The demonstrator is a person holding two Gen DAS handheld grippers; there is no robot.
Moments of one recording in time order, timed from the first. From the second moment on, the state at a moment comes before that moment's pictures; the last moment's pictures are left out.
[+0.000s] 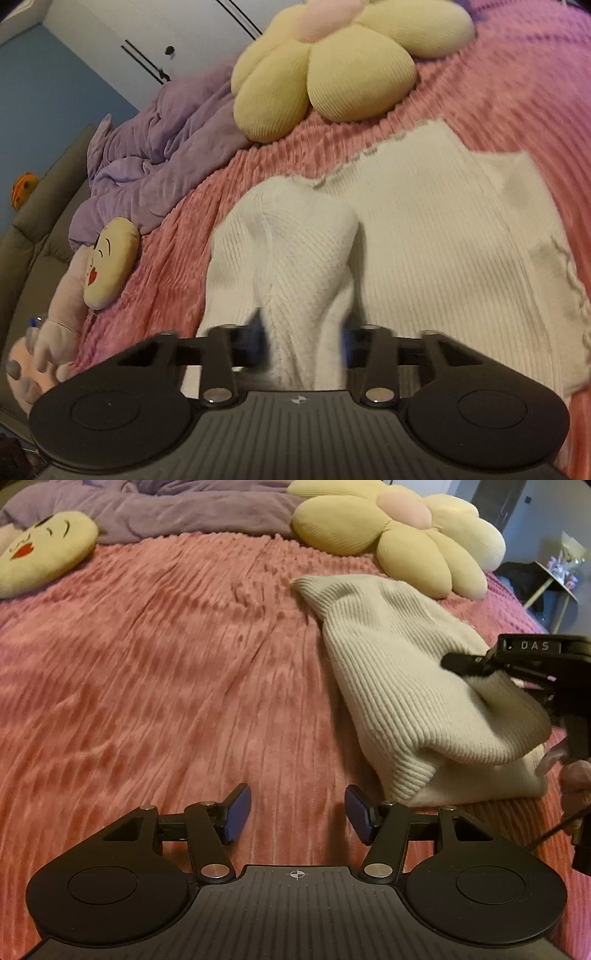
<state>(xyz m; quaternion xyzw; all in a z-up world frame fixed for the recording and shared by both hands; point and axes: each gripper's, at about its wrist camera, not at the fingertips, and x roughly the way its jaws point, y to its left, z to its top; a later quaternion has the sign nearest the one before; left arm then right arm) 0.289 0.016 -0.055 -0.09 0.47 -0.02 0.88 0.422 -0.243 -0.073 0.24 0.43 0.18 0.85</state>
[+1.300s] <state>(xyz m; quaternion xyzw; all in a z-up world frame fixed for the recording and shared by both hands) 0.319 -0.057 -0.053 -0.07 0.48 -0.07 0.87 0.335 -0.325 -0.068 0.20 0.38 0.10 0.90</state>
